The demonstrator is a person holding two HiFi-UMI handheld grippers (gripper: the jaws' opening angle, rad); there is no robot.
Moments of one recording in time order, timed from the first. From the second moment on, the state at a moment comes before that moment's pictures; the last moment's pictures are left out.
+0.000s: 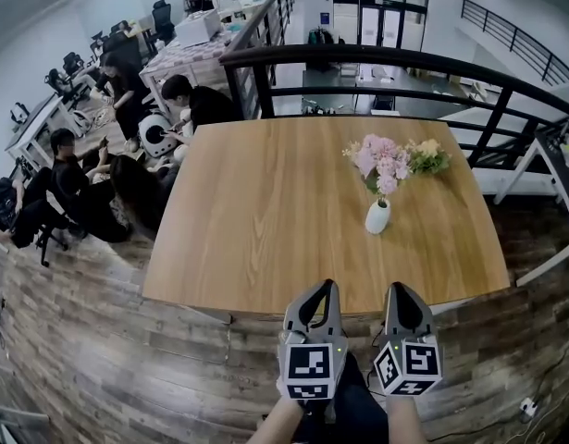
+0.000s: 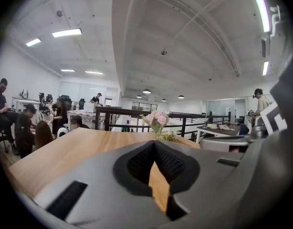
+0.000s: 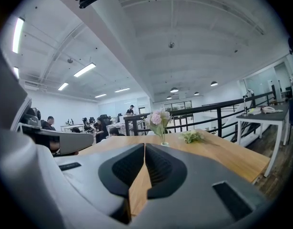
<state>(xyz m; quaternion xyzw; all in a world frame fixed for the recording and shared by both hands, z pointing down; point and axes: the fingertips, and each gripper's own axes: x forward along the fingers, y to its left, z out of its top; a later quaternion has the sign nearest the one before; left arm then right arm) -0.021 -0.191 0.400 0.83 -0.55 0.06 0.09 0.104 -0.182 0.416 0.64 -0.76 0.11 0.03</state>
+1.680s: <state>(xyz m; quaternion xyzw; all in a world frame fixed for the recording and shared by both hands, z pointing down) 0.036 -0.334 0.410 0.78 -0.61 0.08 0.09 0.169 -0.354 0.445 0.58 -0.80 0.13 0.05</state>
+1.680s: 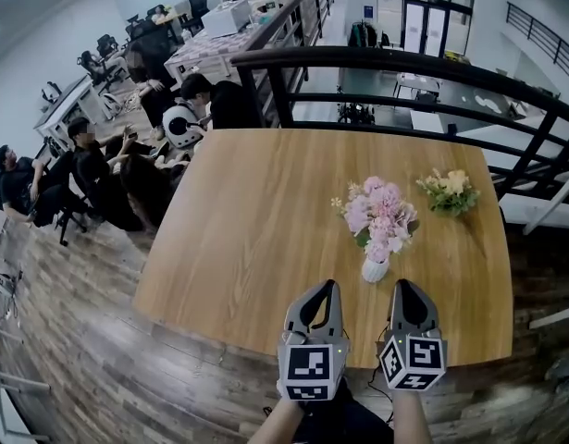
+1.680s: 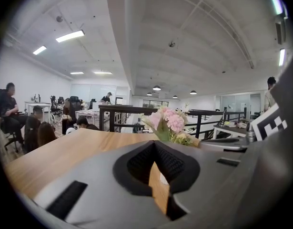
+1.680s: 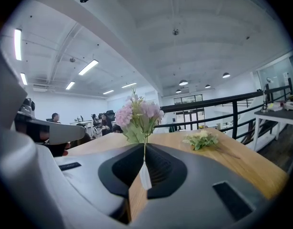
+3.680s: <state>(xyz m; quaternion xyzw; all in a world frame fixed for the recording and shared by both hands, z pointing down) 0.026 -0.382 0.475 0.81 -0.56 0.11 0.15 0.129 -0.434 0.499 0.54 -0.83 0.09 0.12</state>
